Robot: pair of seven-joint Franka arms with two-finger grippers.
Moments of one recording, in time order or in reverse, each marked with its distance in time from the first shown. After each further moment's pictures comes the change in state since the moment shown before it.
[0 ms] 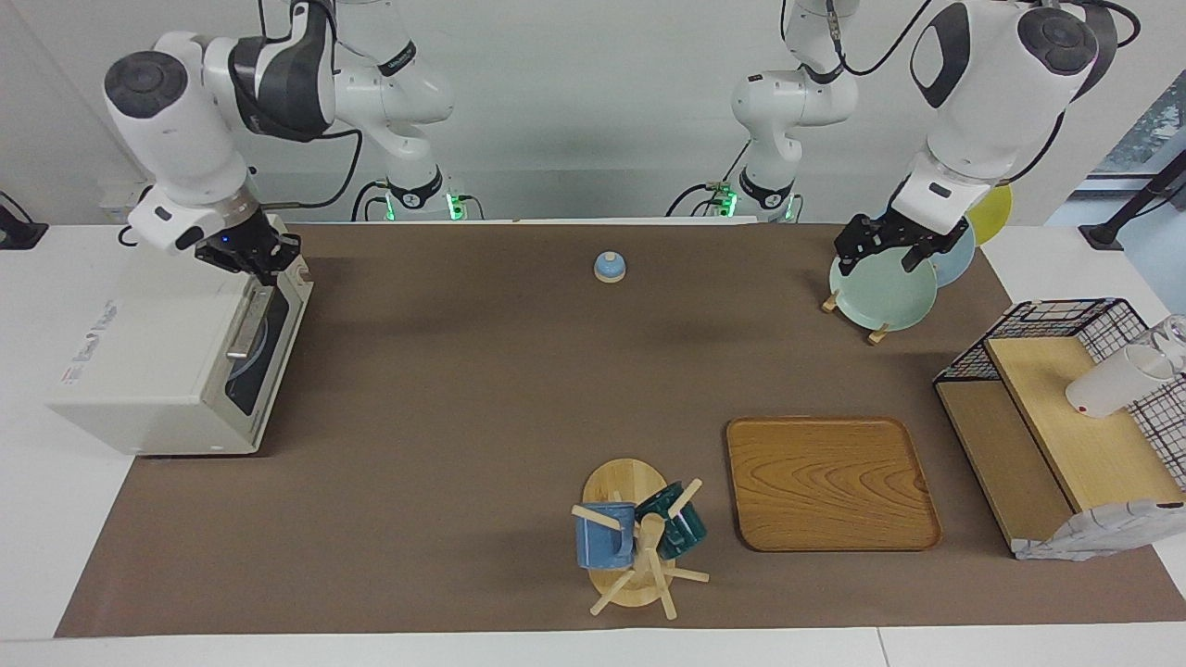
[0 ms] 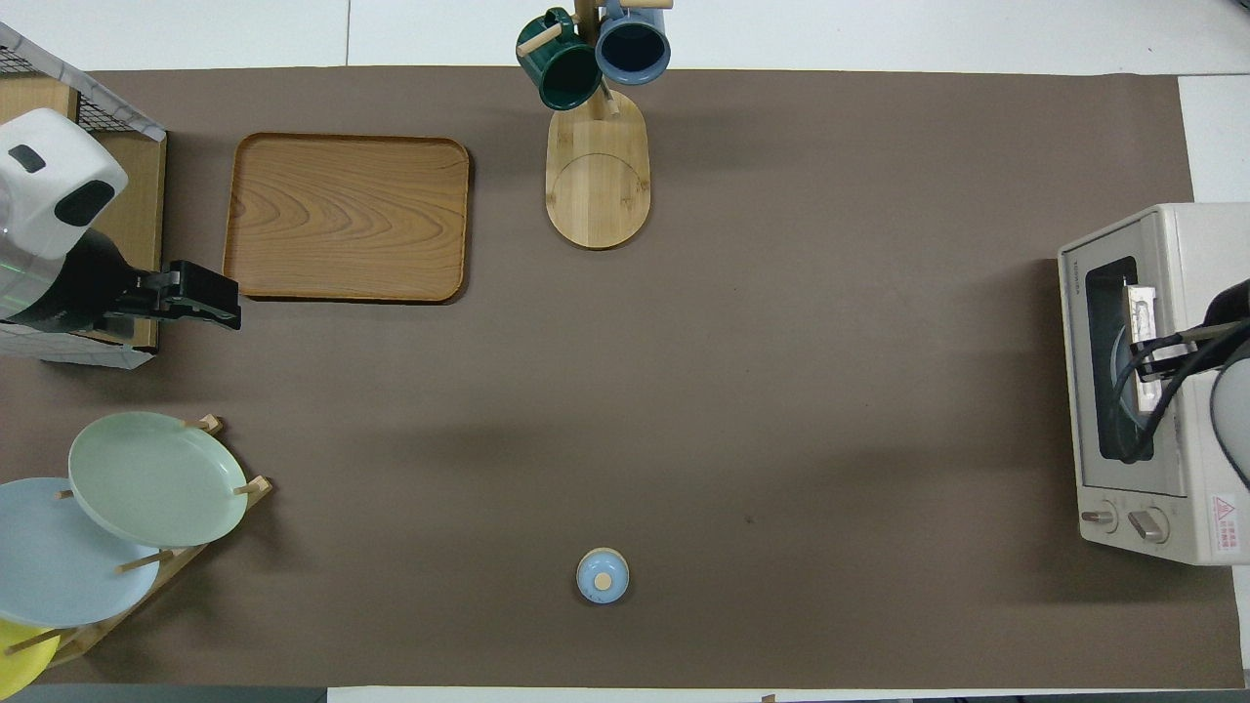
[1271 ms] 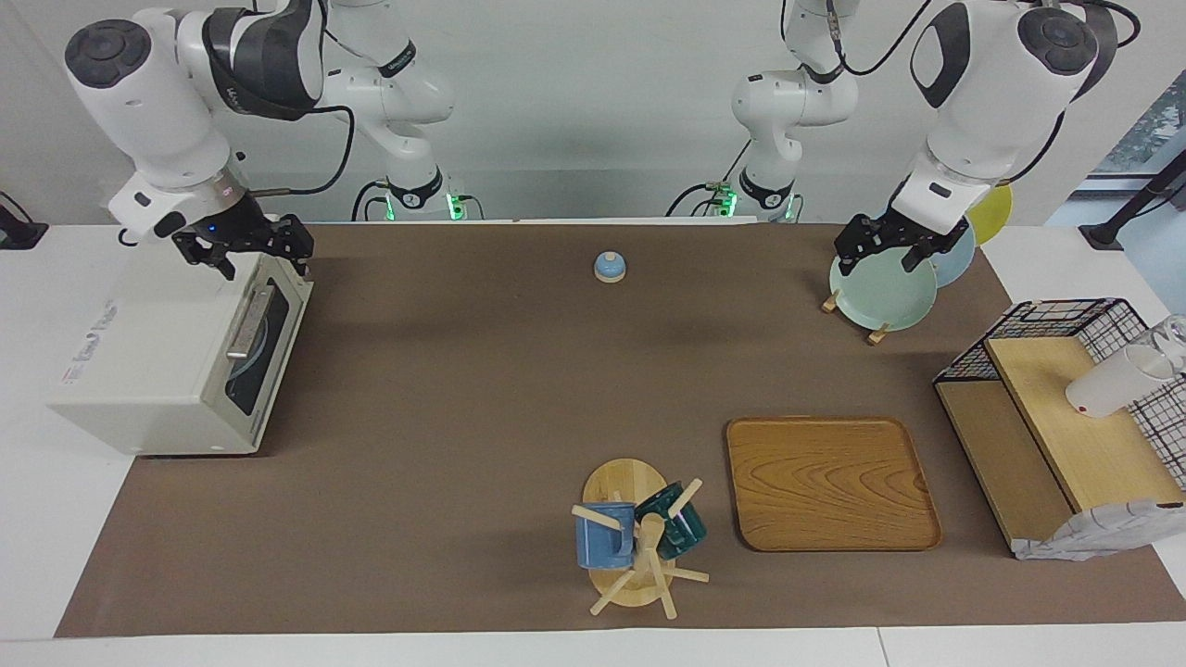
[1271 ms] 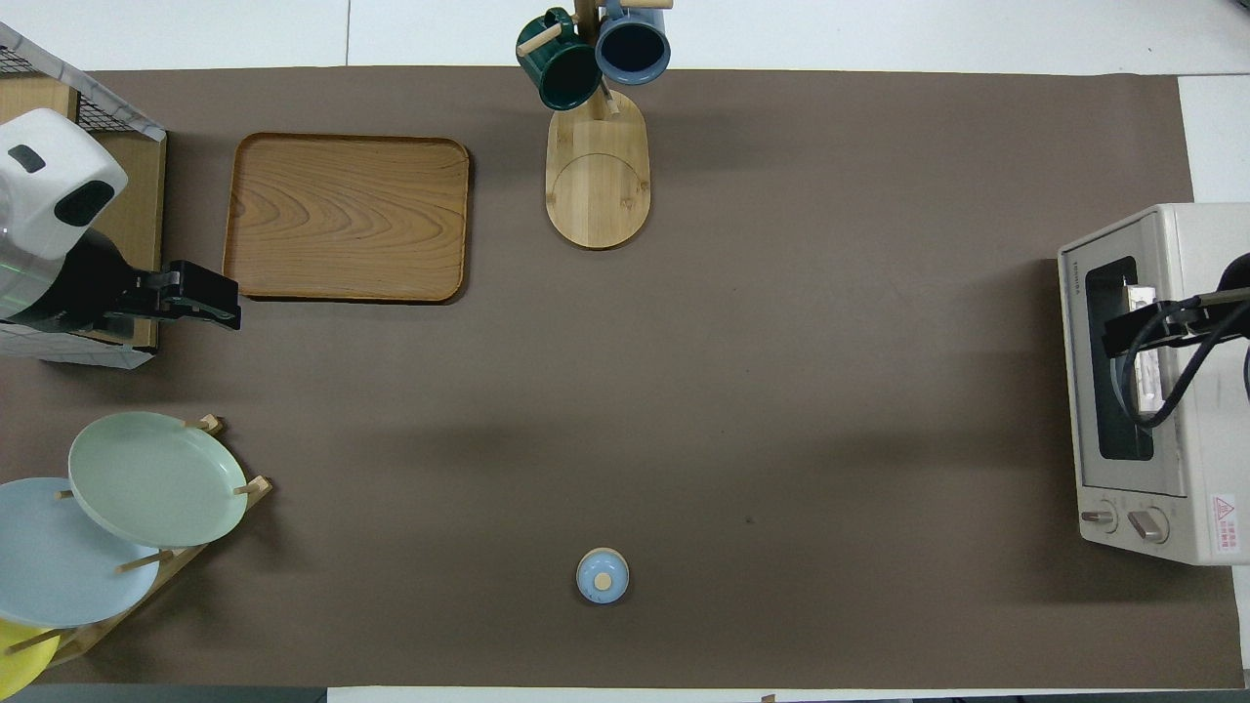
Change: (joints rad) left arm 0.000 0.000 0.000 0.000 0.000 0.000 0.000; right arm -0.003 0.067 0.000 0.109 0.039 -0.030 0.012
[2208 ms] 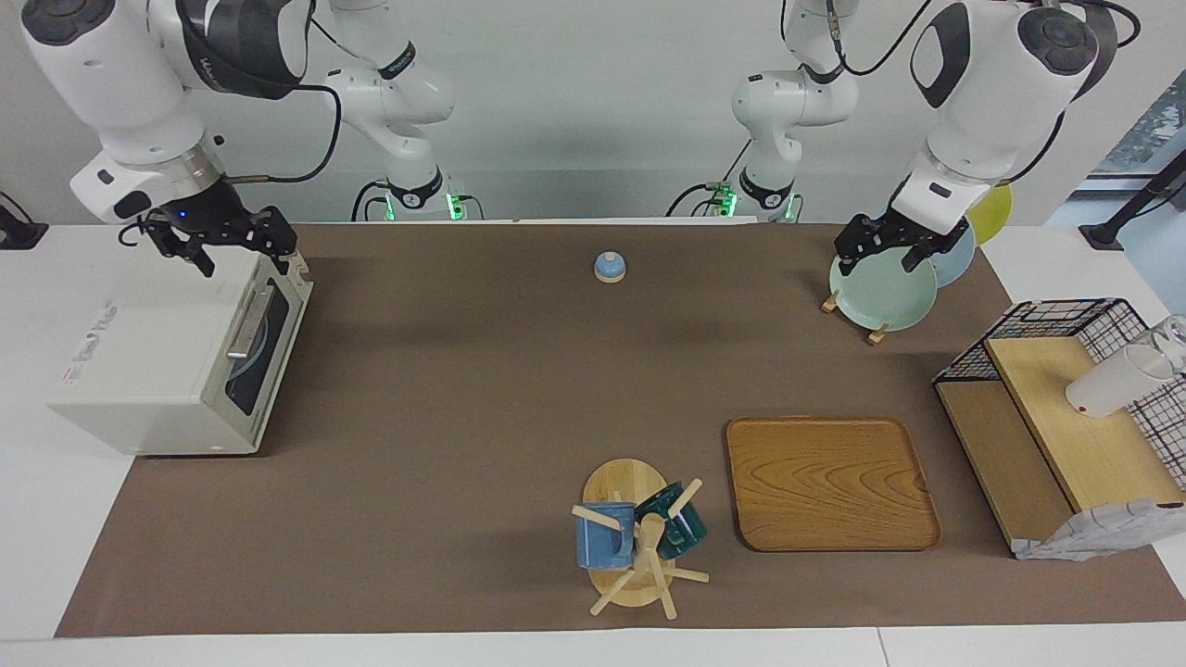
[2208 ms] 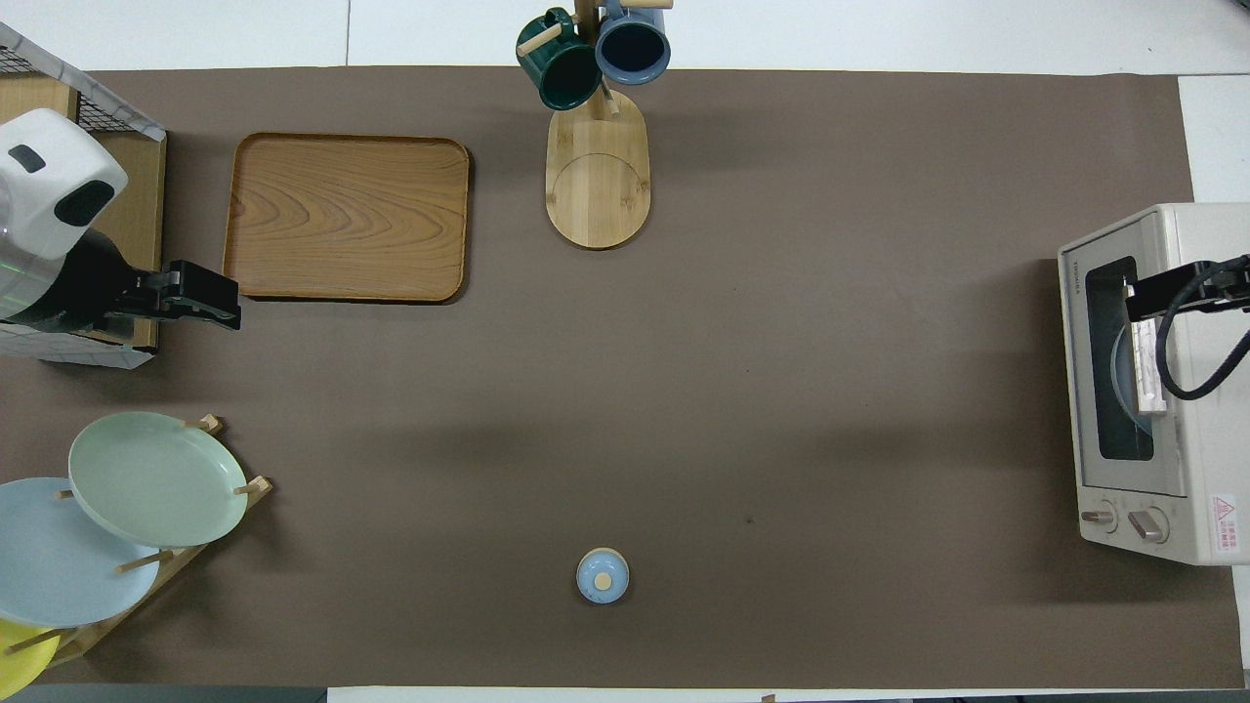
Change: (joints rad) left arm 0.000 0.000 0.000 0.000 0.000 0.000 0.000; right arm 0.003 0.014 -0.008 0.087 0.037 -0.007 0.039
